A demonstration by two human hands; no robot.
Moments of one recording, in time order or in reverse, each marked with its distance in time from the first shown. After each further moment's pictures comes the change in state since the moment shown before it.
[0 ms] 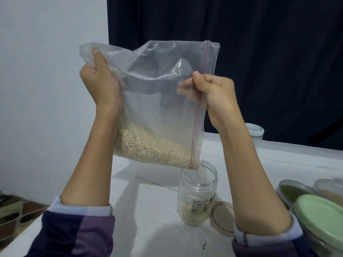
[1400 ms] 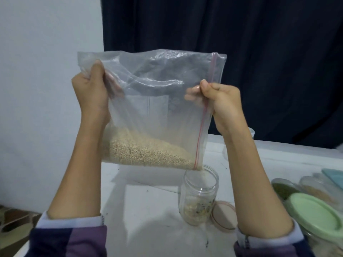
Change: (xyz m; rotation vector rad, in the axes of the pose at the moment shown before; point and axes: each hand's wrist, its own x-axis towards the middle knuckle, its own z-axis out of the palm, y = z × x) left_hand 0.040 -0.006 -0.031 0.047 -0.220 -0.064; right_hand 0.004 -0.015 0.009 -0.070 0.086 0.059
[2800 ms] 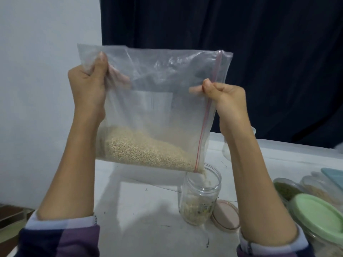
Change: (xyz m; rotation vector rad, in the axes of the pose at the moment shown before) left_hand 0.002 -0.010 -0.008 -0.010 -0.156 0.067; right_hand -0.006 0.006 0.001 -0.245 0.051 -0.031
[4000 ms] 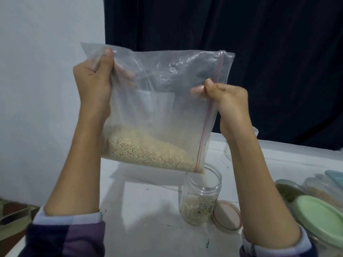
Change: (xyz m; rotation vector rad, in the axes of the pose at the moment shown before) left_hand -0.003 0.008 0.006 -0.035 -0.005 0.031; right_hand -0.003 -0.001 -0.001 0.097 0.022 0.018
